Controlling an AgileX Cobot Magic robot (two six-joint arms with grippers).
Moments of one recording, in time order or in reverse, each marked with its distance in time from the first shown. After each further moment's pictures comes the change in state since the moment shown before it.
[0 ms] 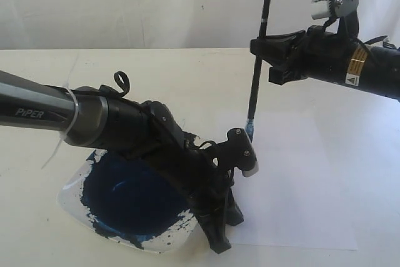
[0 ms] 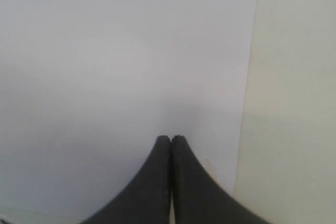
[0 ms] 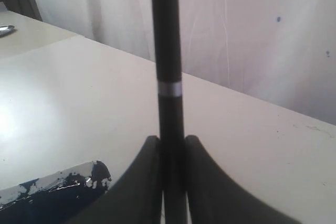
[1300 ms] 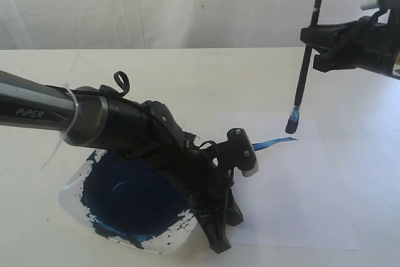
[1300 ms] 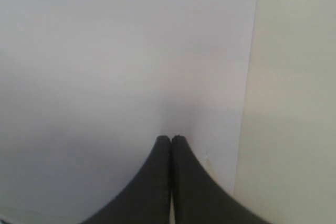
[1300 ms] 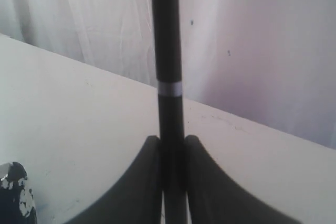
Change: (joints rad) left arm 0.000 0.000 0.000 0.000 0.000 0.000; right arm -0.181 -0.033 0.000 -0.015 0.043 -0.030
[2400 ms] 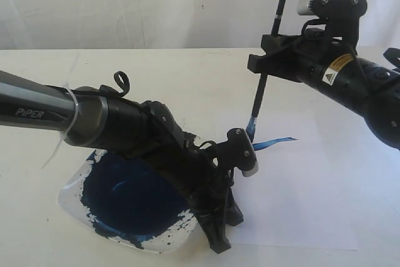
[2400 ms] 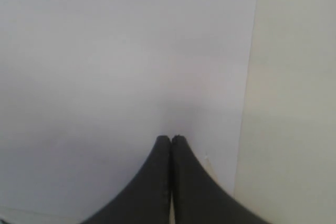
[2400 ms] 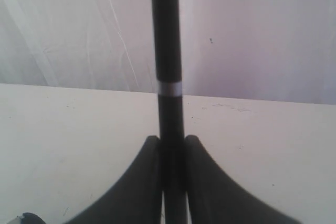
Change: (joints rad) left arm 0.000 0.000 0.000 0.000 0.000 0.000; right arm 0.441 -0.129 0.161 0.889 0.319 -0.441
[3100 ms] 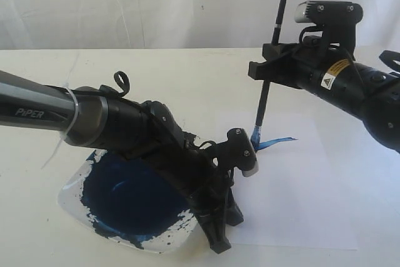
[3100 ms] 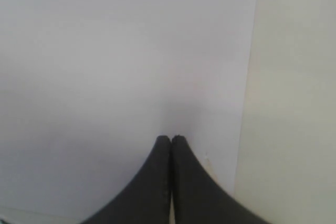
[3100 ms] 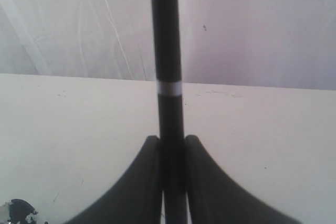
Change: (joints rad) left arm 0.000 0.000 0.000 0.000 0.000 0.000; right arm 0.000 0.025 0.000 0.004 0.031 -0.004
